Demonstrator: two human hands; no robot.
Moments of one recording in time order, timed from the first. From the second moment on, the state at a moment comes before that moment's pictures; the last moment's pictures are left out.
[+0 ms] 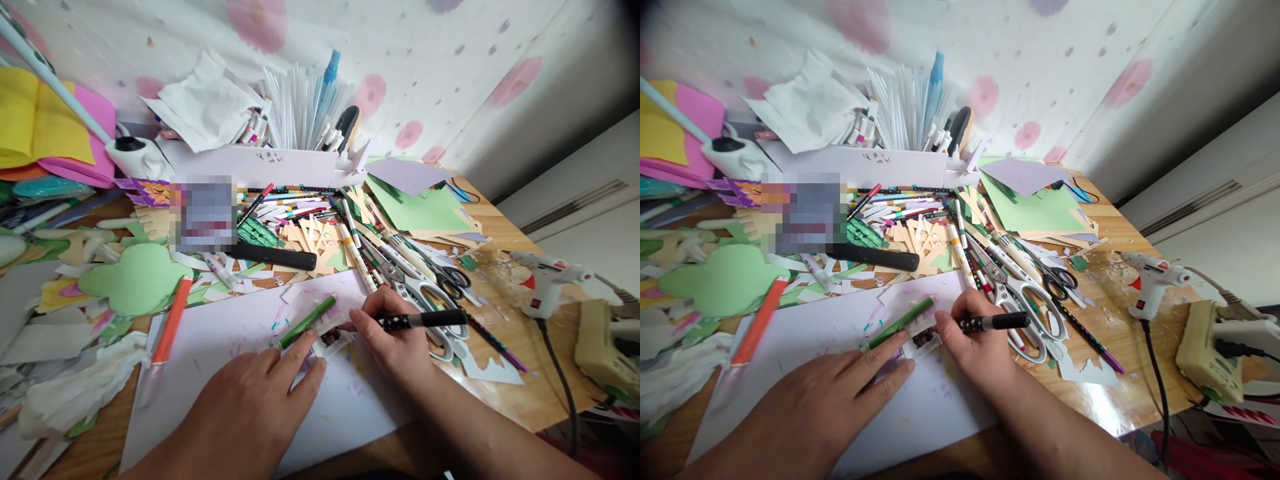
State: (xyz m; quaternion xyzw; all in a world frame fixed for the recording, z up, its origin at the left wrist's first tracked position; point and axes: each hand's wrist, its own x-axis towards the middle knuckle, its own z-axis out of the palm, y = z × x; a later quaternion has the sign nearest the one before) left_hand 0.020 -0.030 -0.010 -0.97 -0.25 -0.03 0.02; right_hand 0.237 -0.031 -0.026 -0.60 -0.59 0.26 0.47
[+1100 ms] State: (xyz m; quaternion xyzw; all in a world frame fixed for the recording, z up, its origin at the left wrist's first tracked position) left_hand 0.020 -0.031 -0.011 -0.96 -0.27 -0.05 -0.01; right_hand 0.238 -0.033 -0.024 -0.60 -0.58 0.30 0.46
